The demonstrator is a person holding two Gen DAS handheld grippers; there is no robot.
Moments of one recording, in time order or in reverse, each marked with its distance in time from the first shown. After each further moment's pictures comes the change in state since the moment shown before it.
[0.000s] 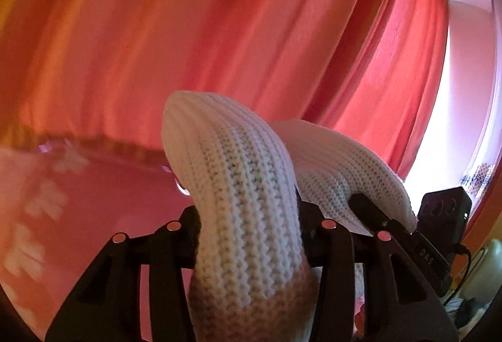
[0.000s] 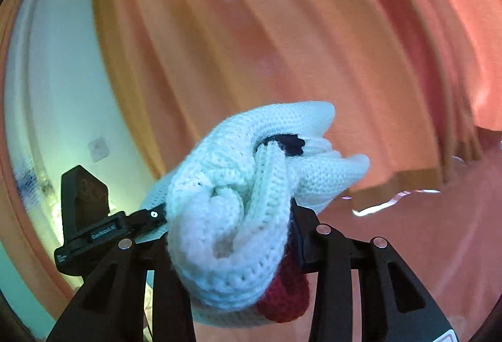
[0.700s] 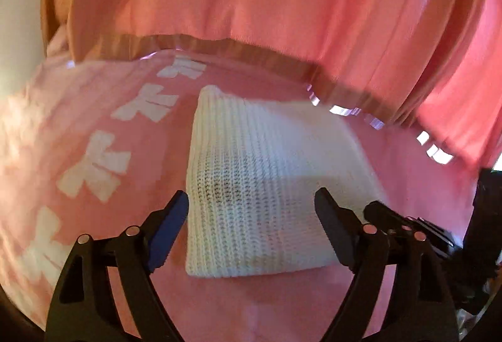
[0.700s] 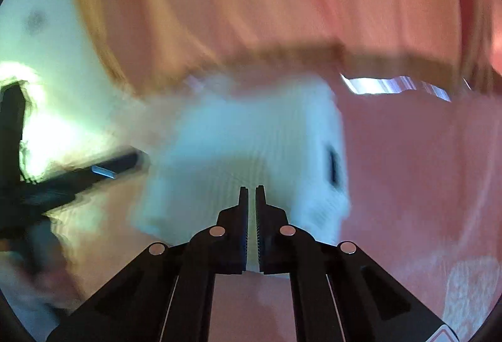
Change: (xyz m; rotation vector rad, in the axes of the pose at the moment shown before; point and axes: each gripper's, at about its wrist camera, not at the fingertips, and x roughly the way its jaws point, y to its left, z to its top) left arm 0.053 0.115 -0.115 -0.059 0.312 0.490; right arm 0.144 -0.034 -0.167 -0.111 0.561 -0.346
